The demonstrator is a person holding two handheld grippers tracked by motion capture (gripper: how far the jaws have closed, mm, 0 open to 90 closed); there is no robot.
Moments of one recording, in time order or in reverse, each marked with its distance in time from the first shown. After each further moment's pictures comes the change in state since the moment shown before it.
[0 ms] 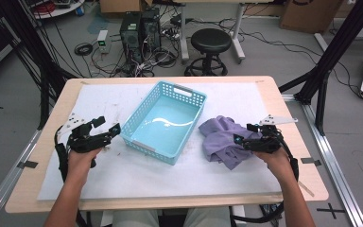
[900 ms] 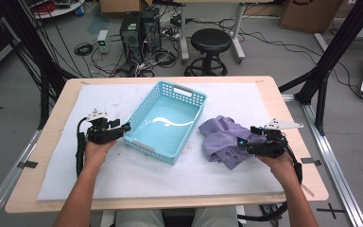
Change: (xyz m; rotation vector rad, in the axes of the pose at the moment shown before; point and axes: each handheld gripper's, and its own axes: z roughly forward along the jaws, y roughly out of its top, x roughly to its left) left arm 0.015 -0.018 0.058 0.252 0.082 -0.024; right arm 0.003 -0.010 -0.012 -0.021 -0.020 -0.003
